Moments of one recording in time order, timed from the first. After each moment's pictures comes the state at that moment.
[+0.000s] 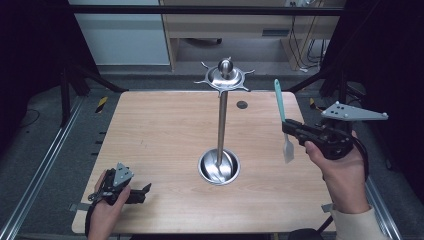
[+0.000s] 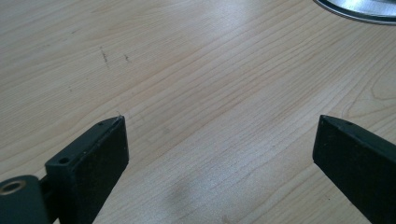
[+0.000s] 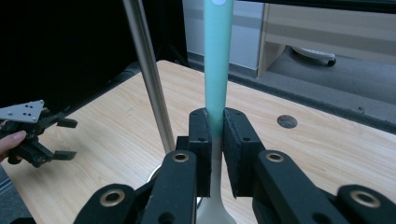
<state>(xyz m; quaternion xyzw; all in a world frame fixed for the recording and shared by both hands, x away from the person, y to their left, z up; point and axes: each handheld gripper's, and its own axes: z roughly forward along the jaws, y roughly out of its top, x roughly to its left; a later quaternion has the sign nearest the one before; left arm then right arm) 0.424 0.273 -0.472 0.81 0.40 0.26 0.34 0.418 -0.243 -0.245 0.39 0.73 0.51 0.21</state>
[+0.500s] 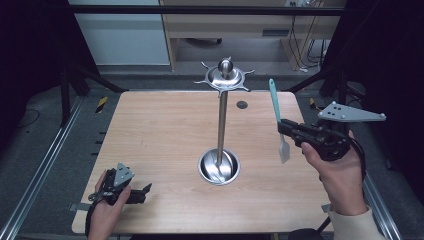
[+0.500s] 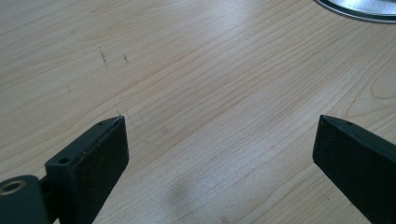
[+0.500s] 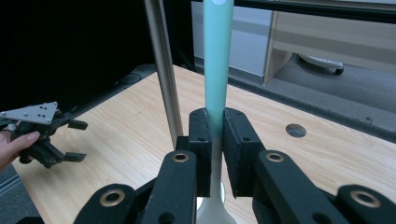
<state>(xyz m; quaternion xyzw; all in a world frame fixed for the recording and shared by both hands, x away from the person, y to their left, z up) 0.424 0.273 -0.471 0.81 0.40 0.26 0.33 0.413 -0.233 -0.240 0.37 0.74 0.52 0.21</state>
